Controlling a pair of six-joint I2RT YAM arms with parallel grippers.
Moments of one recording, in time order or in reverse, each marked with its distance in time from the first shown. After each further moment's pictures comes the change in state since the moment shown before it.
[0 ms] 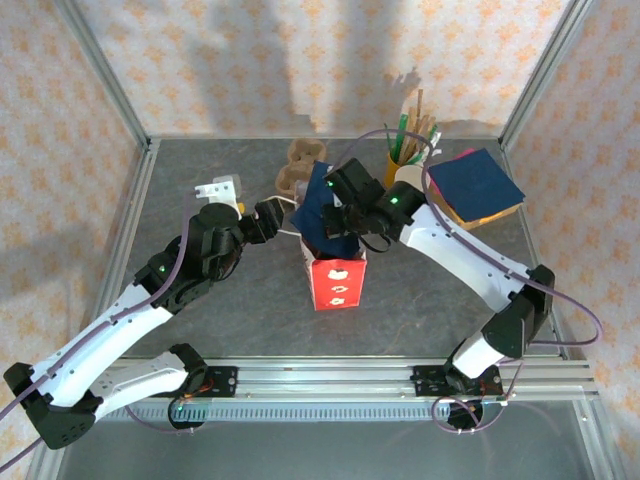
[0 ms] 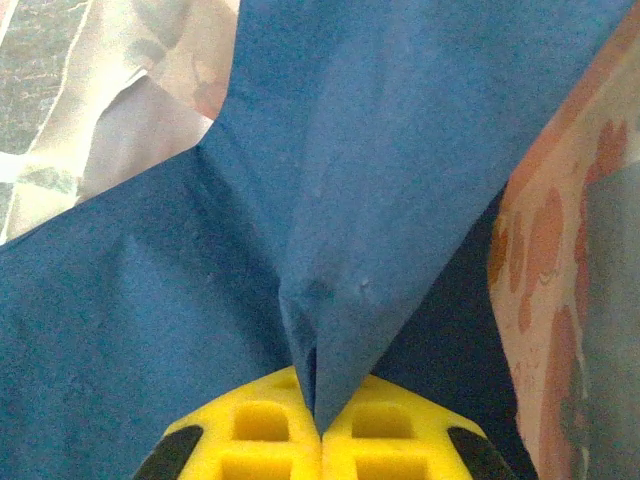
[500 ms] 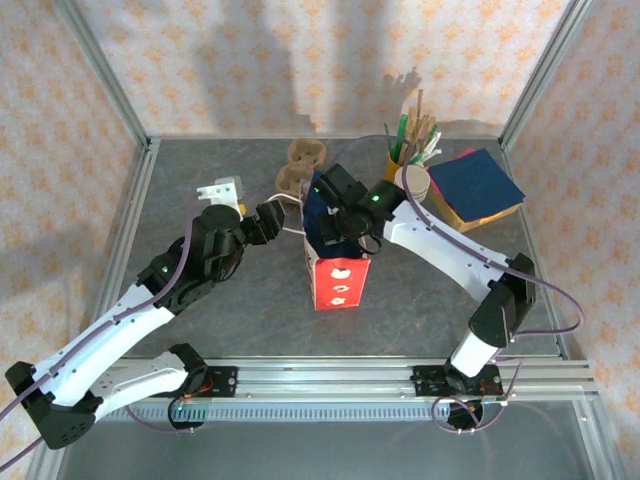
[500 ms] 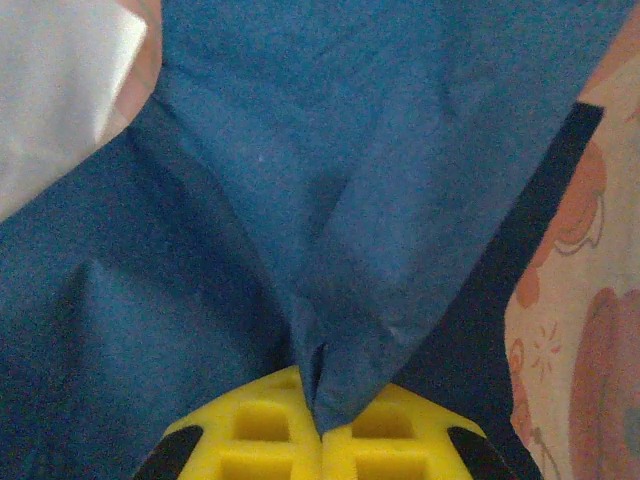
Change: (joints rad) left arm 0.000 0.000 -0.029 0.021 0.000 0.000; right arm 0.011 0.090 0.029 -0.097 0.030 -0.005
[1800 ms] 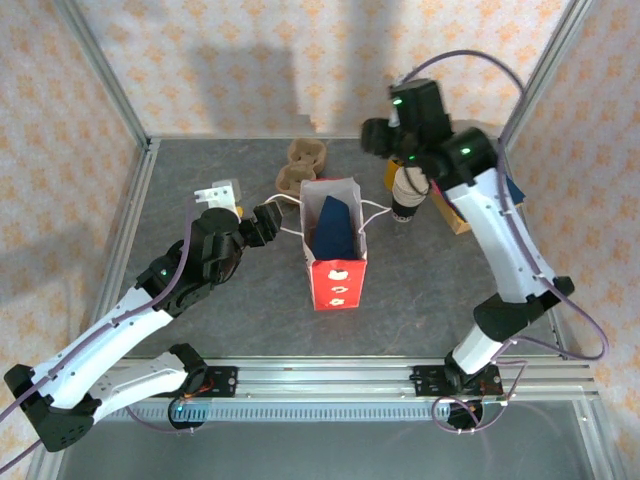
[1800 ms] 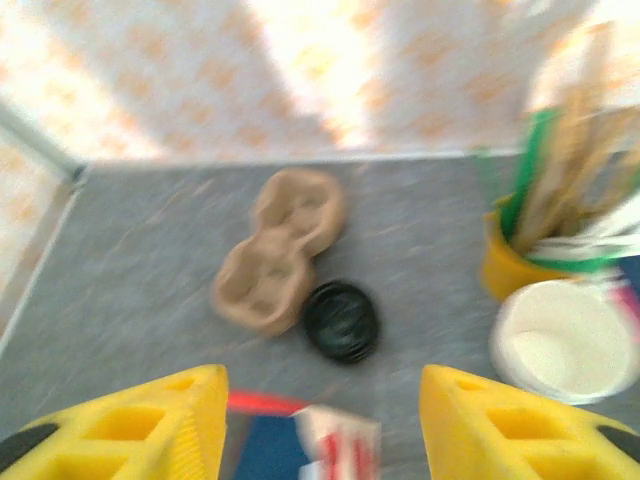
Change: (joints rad) left arm 0.000 -0.020 -0.021 0.002 -0.023 0.001; right arm -0.327 -0.035 0.496 -0.039 0.103 -0.073
